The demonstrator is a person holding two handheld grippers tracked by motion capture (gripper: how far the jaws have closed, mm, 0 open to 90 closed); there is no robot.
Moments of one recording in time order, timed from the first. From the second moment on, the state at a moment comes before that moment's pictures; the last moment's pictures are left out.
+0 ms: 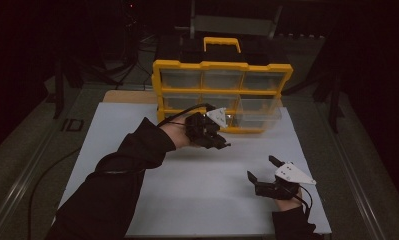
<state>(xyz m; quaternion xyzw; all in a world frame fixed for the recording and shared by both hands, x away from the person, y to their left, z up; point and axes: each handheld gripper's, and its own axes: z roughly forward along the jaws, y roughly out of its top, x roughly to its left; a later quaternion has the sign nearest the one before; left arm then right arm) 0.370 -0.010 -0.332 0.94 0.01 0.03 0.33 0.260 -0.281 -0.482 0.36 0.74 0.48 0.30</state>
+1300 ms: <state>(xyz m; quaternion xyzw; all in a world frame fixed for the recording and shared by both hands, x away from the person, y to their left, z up) 0.431 -0.076 -0.269 0.93 0.02 0.07 0.35 0.260 -0.282 -0.482 0.36 0.74 0.48 0.30</state>
